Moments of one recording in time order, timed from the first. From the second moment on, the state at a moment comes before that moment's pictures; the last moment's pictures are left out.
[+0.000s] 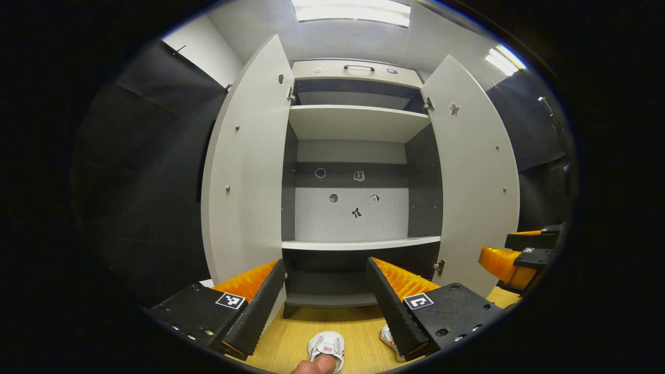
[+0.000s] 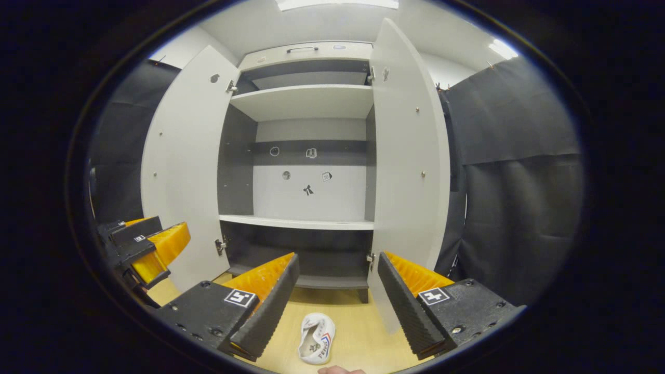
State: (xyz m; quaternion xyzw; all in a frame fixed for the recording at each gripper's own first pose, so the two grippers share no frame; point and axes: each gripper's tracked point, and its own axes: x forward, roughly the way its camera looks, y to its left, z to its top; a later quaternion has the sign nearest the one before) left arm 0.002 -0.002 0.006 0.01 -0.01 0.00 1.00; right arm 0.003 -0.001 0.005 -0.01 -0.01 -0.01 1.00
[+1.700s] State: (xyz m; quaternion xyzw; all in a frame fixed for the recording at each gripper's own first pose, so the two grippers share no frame) left arm 0.006 0.051 -0.023 0.00 0.02 0.03 1.00; right arm 0.056 0.078 -0.294 -0.01 0.29 0.06 0.96
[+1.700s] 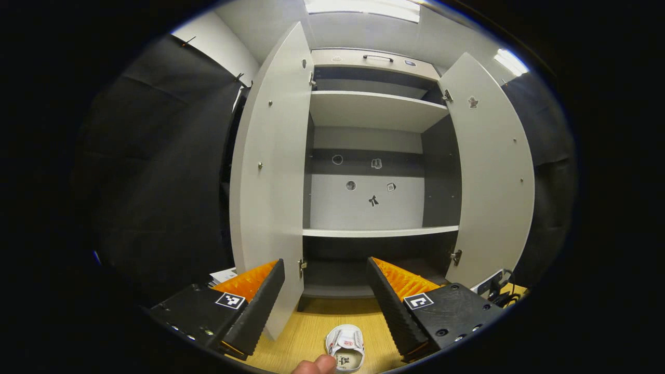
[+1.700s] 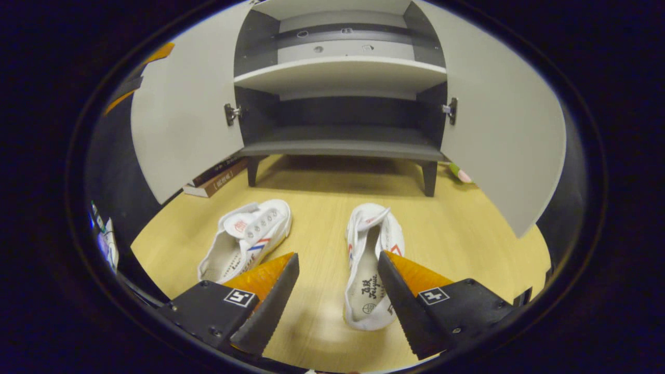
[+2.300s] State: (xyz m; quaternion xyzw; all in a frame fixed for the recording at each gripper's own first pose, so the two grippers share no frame) left arm 0.023 0.067 -0.043 -0.01 0.04 0.04 1.00; right arm 0.102 0.084 -0.333 -0.03 0.32 0.06 0.95
